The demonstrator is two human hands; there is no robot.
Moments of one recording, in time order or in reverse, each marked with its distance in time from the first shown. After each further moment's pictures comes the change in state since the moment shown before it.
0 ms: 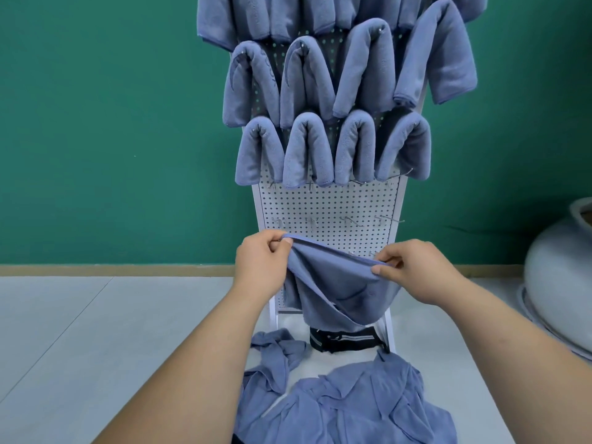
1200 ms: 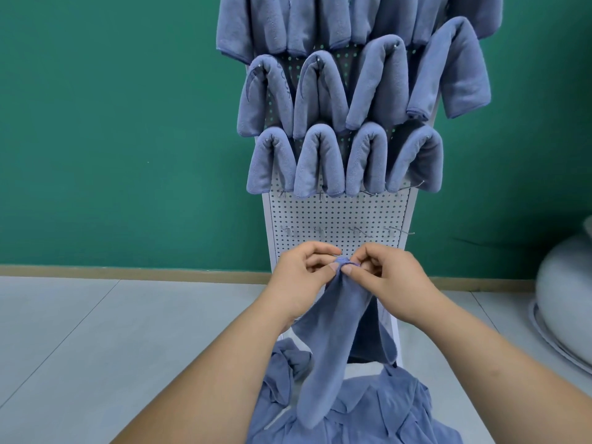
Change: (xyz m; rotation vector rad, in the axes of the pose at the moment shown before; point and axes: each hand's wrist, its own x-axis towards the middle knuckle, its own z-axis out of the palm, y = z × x) left_hand -0.027 0.027 0.010 -0.467 -0.421 -0.043; right_hand -0.006 -0.056 0.023 0.357 0.086 -0.199
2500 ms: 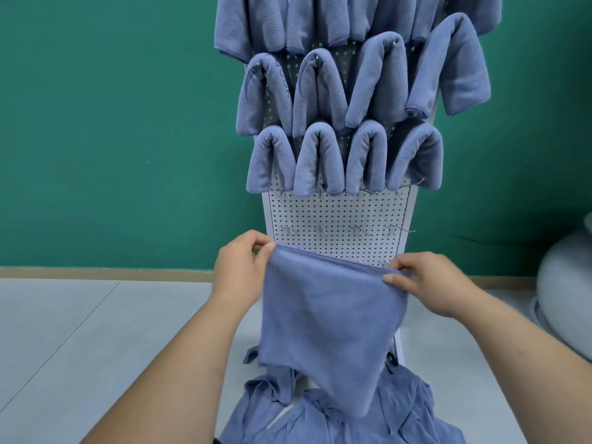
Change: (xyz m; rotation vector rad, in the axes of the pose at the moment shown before) left_hand 0.016 -0.021 -0.083 0.691 0.458 0.168; right_hand 0.003 0.064 -0.041 -0.332 -0.101 0.128
